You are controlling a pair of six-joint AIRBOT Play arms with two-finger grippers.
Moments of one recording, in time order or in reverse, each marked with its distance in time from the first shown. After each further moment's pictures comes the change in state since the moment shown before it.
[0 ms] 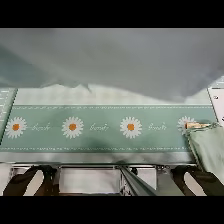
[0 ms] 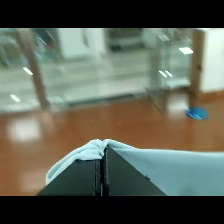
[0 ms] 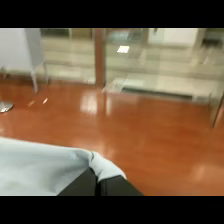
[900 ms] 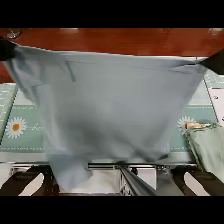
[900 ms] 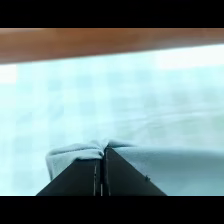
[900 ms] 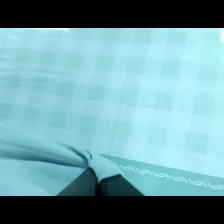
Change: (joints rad) left arm -0.274 -0.227 -0.660 0.276 0.196 -0.117; right arm 0.000 -0.171 -0.631 -0.031 0.016 -0.016
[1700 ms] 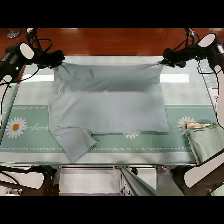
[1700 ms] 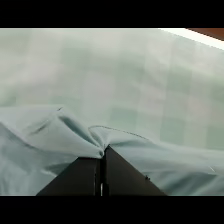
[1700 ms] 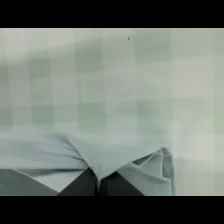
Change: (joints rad) left arm 0.000 -0.655 0.135 -0.116 0.254 -0.251; right arm -0.002 -0.905 0.446 0.110 -0.182 0.078
